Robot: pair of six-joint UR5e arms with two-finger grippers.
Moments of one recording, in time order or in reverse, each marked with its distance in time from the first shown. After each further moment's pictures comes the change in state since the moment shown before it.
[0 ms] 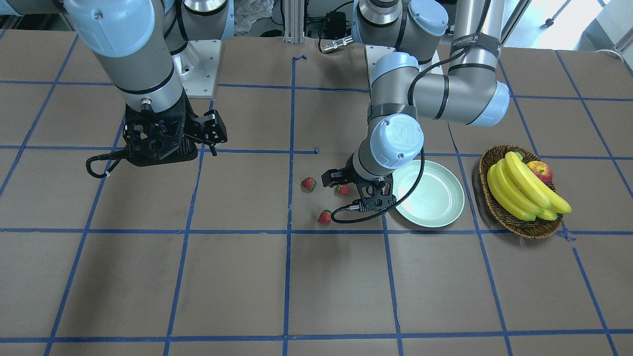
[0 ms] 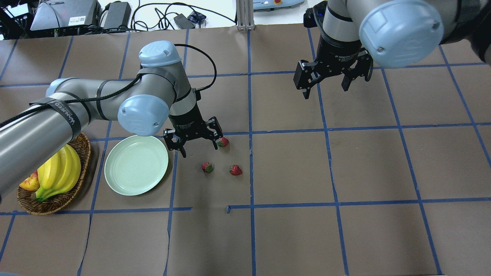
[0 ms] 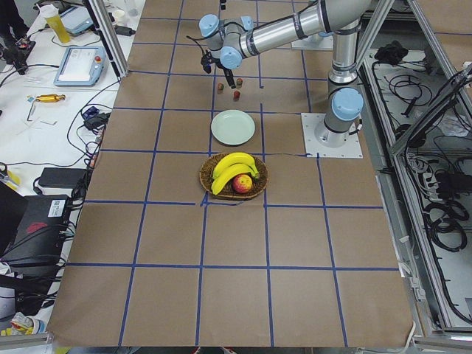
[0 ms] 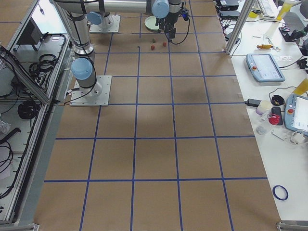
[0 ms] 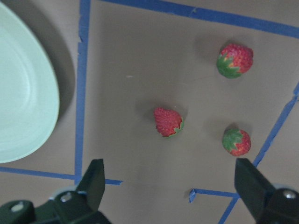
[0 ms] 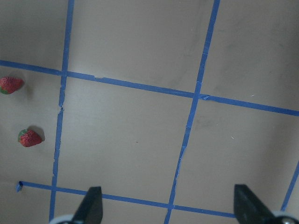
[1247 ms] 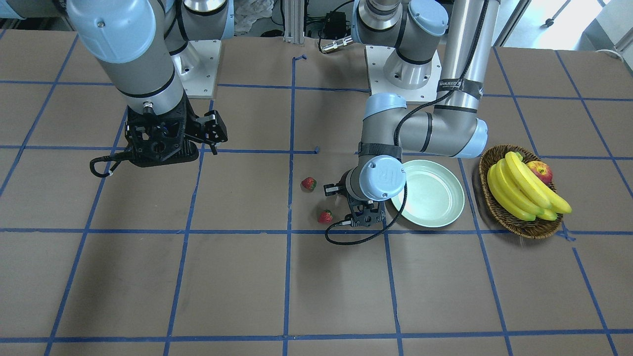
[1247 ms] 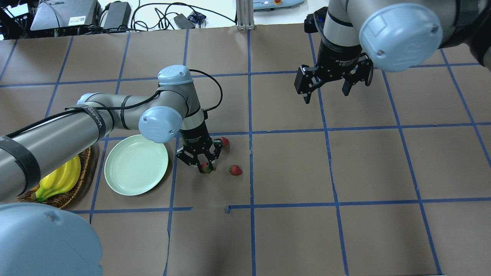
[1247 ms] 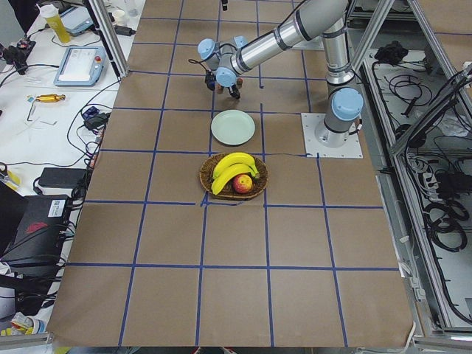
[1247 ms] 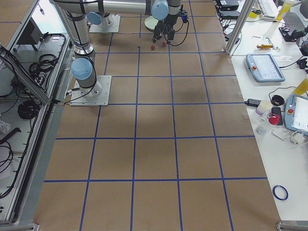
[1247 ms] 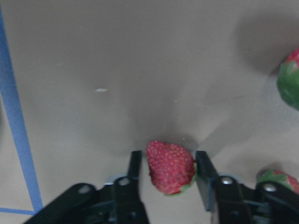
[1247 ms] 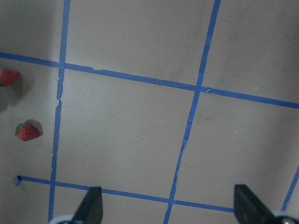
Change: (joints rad) left arm -0.001 -0.126 -0.013 0.017 0.005 0.012; right arm 0.000 -0.001 0.018 0.006 0.001 -0.001
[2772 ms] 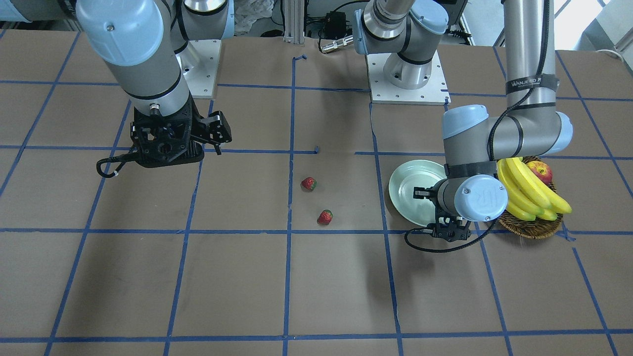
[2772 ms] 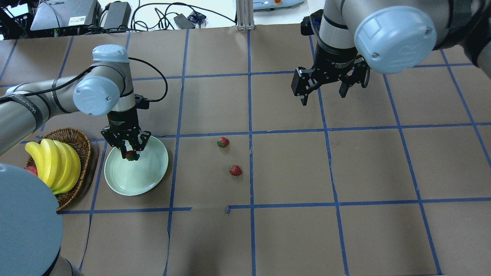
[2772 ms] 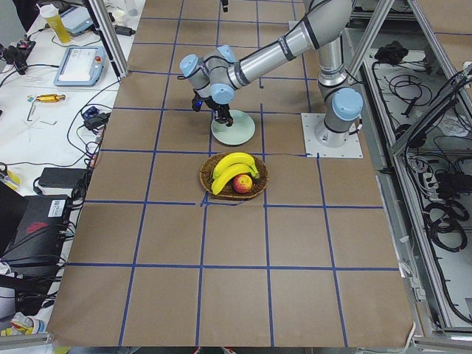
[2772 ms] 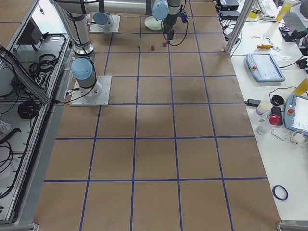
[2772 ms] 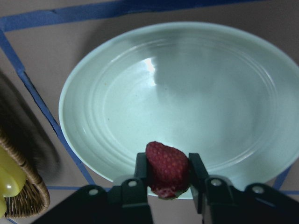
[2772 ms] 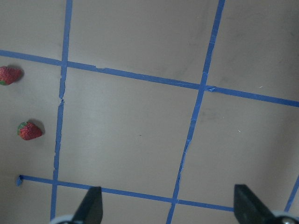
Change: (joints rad) left arm 0.278 0.012 0.068 -0.130 0.353 0.514; right arm 0.011 0.006 0.001 0.000 0.000 0.010
